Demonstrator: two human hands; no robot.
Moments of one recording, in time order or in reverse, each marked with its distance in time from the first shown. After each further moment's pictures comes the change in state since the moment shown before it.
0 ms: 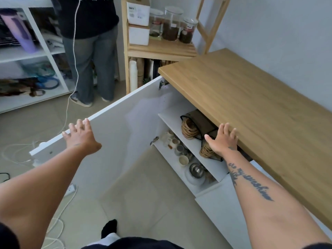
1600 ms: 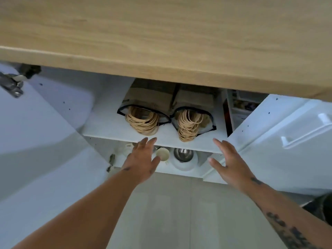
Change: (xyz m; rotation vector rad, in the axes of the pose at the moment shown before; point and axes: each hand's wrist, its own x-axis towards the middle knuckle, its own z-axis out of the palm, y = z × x) left_hand 0.104 0.321 0.186 0.010 -0.369 1.154; right_hand 0.050 0.056 0.218 0.689 0.145 0.395
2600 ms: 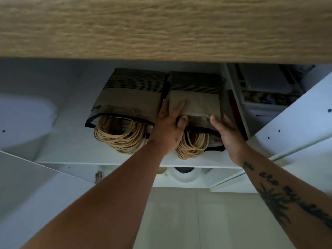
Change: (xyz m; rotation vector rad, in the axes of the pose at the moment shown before) left_hand 0.184 0.056 0.041 -0.326 0.193 0.314; right_hand 0.166 0.029 0.024 0.907 0.148 0.004
